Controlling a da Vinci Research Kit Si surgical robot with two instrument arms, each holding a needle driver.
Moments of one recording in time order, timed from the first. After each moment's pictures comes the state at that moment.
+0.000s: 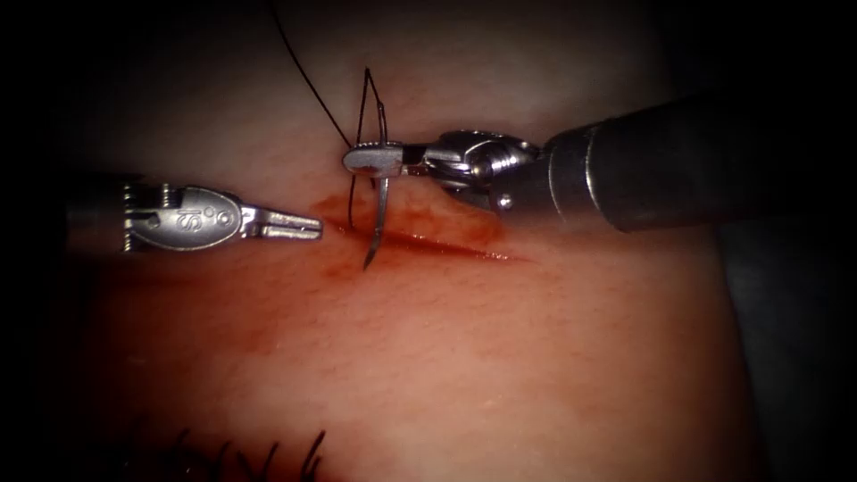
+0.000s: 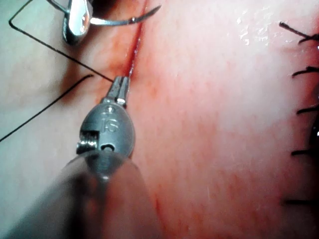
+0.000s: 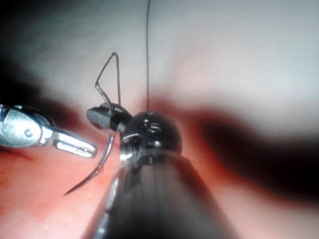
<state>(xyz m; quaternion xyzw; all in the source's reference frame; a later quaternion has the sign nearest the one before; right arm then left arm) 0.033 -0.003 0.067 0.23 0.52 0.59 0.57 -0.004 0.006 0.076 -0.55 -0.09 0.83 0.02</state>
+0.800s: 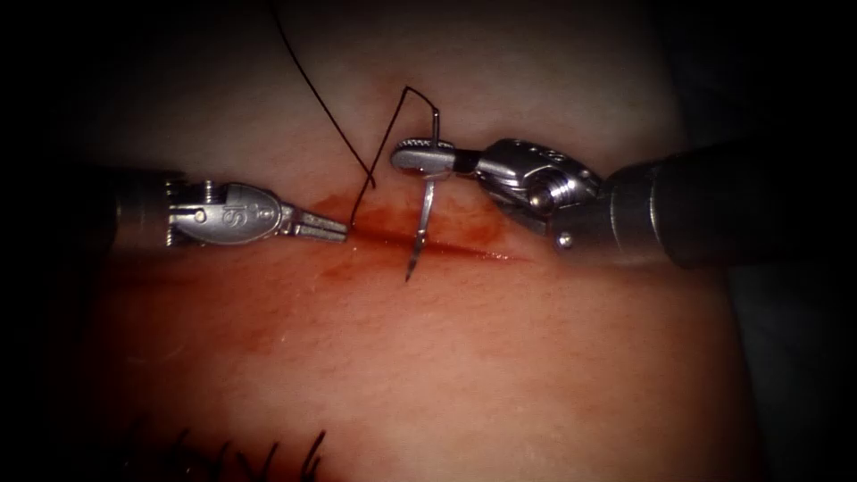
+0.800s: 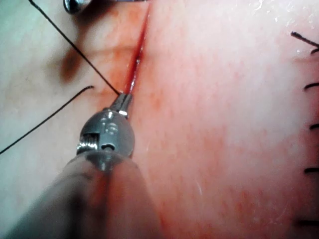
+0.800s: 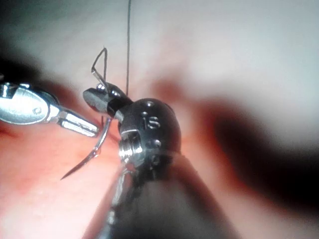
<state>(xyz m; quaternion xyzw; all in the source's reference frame) 0.027 -0.004 0.065 0.18 0.56 0.59 0.56 -0.007 0.006 0.079 -0.49 -0.11 0.86 0.00</state>
